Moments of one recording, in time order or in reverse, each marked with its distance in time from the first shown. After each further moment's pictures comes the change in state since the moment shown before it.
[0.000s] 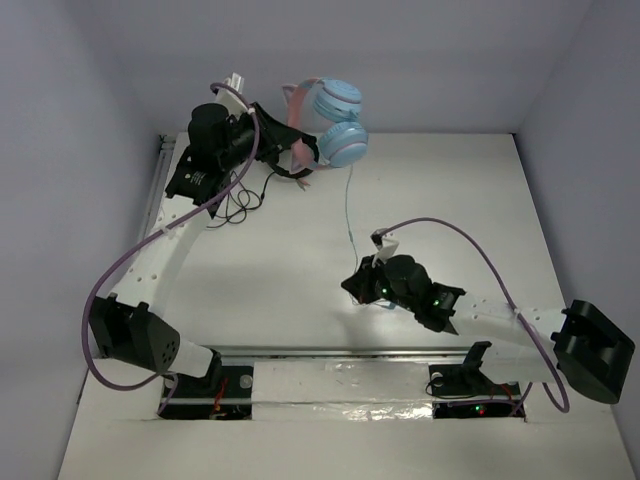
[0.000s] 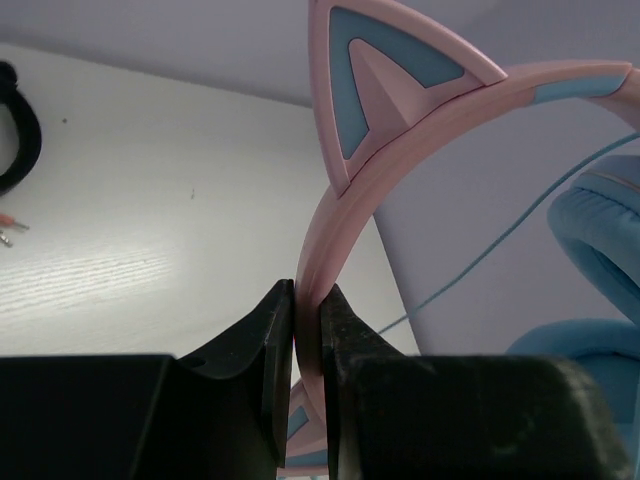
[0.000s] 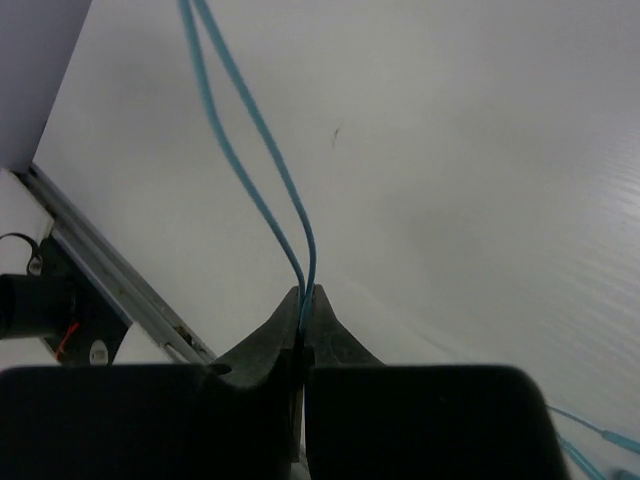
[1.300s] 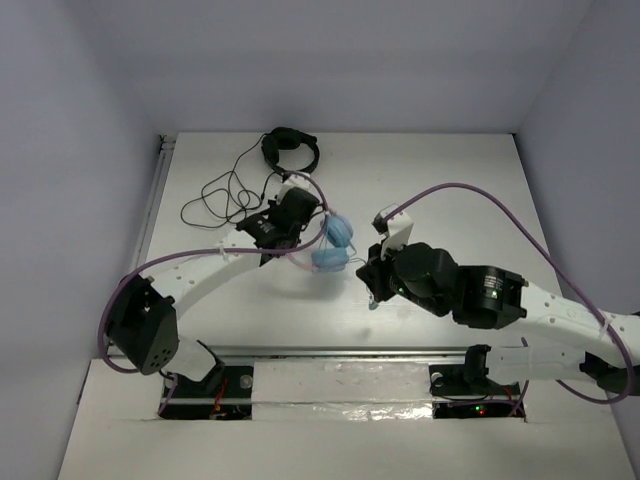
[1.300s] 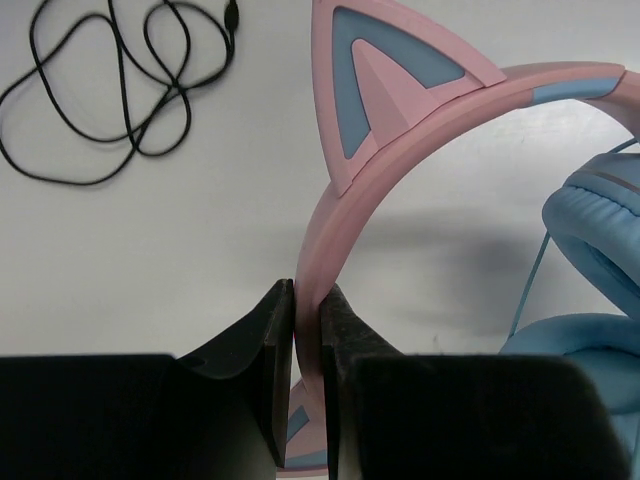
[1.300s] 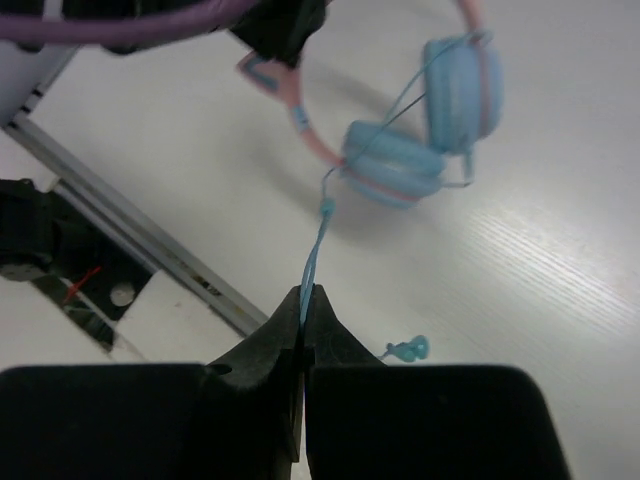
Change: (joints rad) left arm -0.378 0.032 -0.375 -0.255 -0.954 0.412; right arm 0.331 -0.158 0.673 -0.919 0.352 -0.162
